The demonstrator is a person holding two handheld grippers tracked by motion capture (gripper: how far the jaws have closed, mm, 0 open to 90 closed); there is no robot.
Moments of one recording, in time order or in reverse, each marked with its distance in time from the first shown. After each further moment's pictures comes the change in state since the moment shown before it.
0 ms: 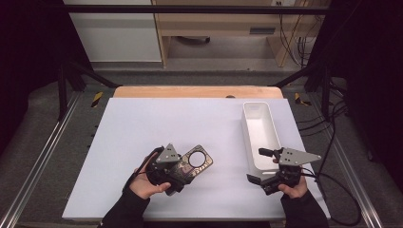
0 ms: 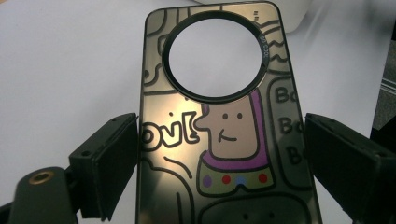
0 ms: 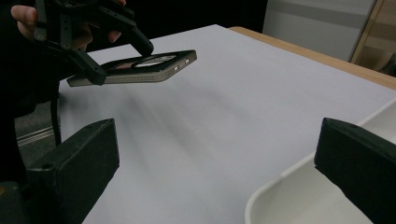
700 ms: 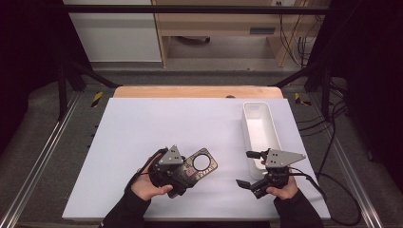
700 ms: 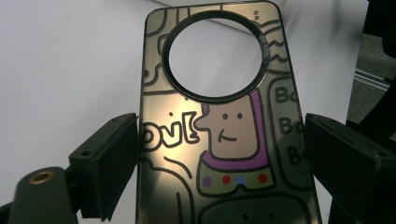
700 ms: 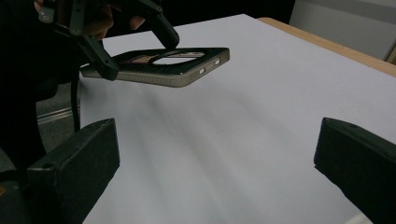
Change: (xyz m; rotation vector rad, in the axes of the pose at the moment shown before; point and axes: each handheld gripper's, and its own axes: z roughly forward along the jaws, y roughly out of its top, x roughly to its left) left arm -0.009 0.007 0.001 0.000 -0.061 0.040; right arm 0.015 0.007 0.025 0.054 0.085 -0.051
